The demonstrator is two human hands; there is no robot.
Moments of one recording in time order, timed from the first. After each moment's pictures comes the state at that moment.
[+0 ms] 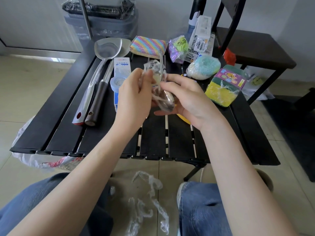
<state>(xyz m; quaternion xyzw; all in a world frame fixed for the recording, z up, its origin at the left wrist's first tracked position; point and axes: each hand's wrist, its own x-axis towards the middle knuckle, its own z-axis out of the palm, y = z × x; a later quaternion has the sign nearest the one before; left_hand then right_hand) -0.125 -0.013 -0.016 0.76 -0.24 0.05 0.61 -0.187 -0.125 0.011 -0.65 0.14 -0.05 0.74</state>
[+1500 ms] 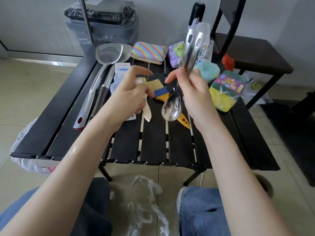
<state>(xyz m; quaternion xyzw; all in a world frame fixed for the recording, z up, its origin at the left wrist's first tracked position) -0.118 0.008 0.013 0.72 -0.23 -0.18 0.63 -0.184 -0.132 0.006 -0.79 0.11 -0.25 0.55</state>
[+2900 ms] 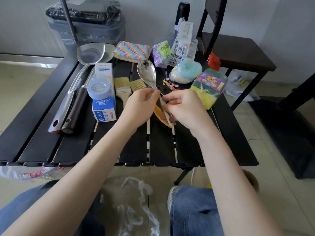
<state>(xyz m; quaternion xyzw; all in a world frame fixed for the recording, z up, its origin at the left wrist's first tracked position) -0.128 -0.061 -0.028 0.82 -0.25 -0.12 0.50 -0.212 -0.161 -0.004 -0.83 0.21 -0.10 0.51</state>
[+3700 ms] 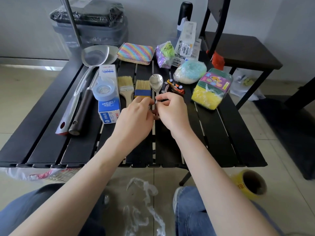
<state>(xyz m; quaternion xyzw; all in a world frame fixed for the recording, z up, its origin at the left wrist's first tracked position) -0.136 -0.030 -0.040 0.90 -0.34 0.03 0.28 -0.174 -0.132 -0.041 -0.79 0.28 -0.20 0.50</state>
